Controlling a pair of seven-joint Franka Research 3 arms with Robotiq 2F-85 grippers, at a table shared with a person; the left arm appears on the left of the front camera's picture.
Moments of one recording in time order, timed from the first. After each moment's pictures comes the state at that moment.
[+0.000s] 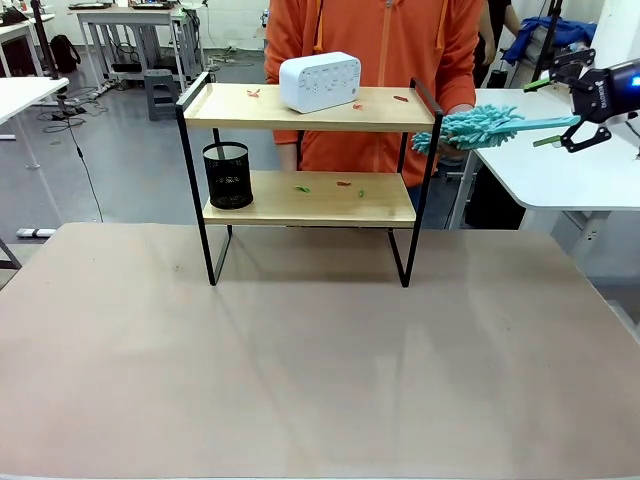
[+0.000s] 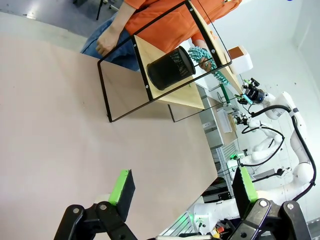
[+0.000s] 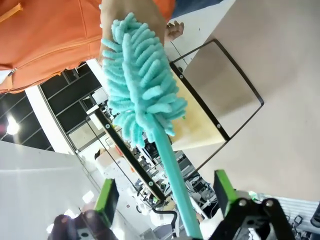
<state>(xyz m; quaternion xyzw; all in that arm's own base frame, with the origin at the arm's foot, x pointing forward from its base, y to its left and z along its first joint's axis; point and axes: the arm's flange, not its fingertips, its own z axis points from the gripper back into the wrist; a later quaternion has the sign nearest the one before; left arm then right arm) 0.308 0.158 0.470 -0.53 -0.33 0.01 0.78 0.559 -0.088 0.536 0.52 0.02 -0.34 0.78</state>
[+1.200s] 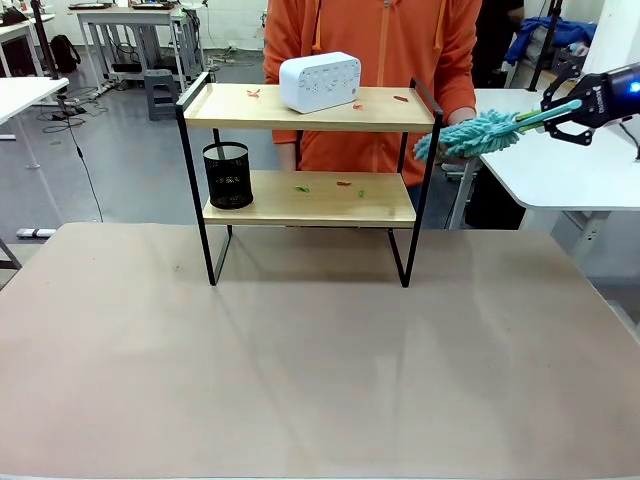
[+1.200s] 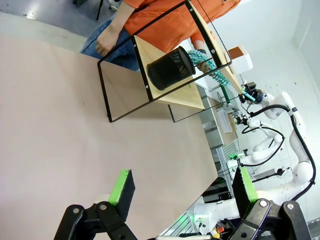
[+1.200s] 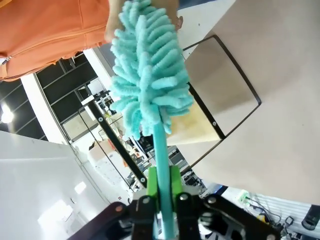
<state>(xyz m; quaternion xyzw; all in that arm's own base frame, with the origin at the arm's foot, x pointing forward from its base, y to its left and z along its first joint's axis) 0.308 0.158 0.470 -0.53 -0.33 0.01 0.78 0.560 -0.086 0.528 0.52 0.02 -0.31 0.79</state>
